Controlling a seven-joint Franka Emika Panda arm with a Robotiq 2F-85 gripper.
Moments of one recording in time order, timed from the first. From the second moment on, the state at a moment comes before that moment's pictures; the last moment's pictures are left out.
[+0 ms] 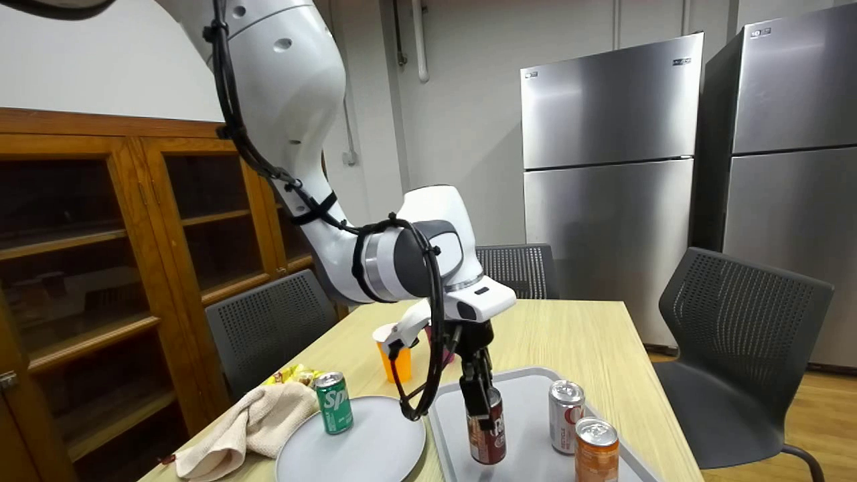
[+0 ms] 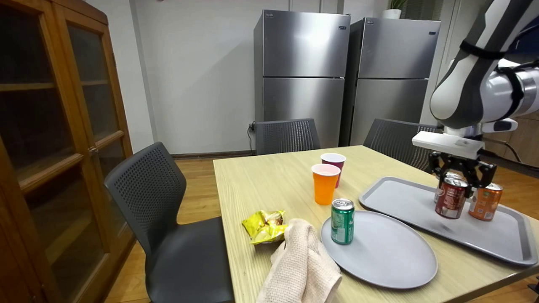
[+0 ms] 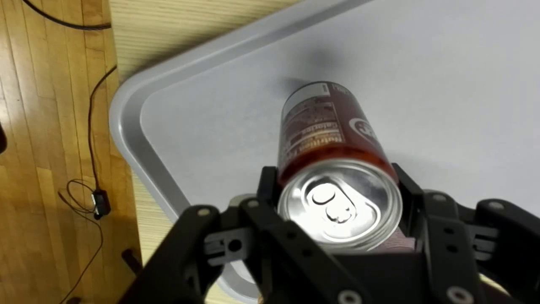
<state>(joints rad) 0.05 0.34 -0.48 -2.42 -0.12 2.78 1.09</state>
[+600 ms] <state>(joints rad) 0.16 0.22 -0.43 -2.50 -0.29 2.77 1.20</state>
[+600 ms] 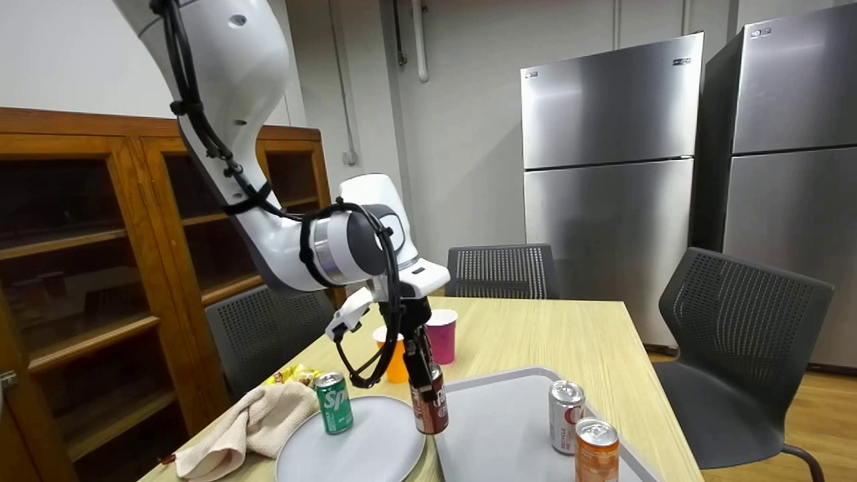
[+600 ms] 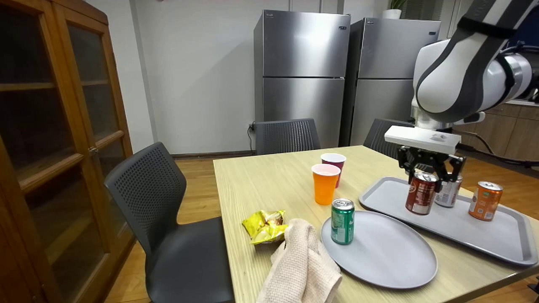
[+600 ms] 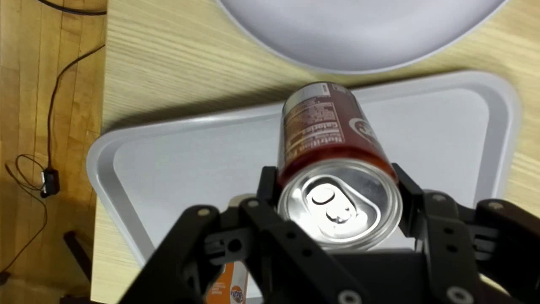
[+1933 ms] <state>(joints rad) 0.16 0.14 -0.13 -2.56 -0.30 2.69 1.22</state>
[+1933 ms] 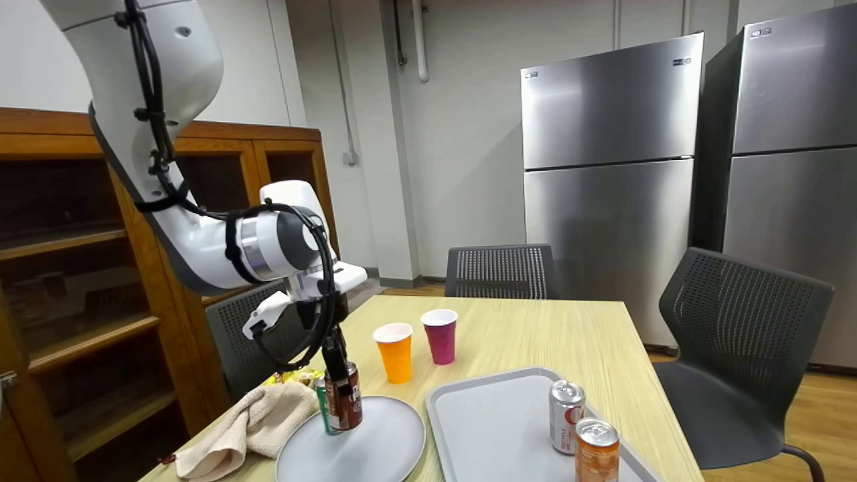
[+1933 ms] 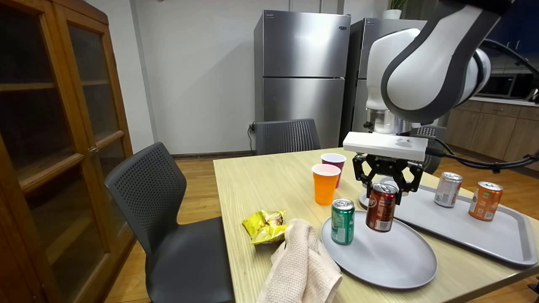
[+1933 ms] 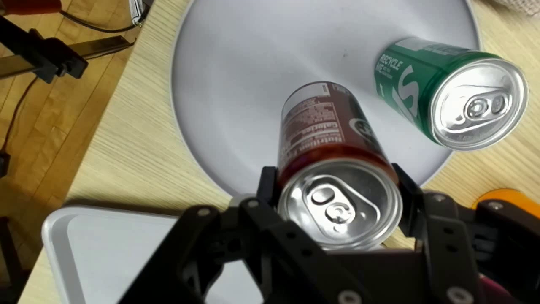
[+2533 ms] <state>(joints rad) 0.15 0.23 -0.13 -2.48 -0.30 2.69 1.22</state>
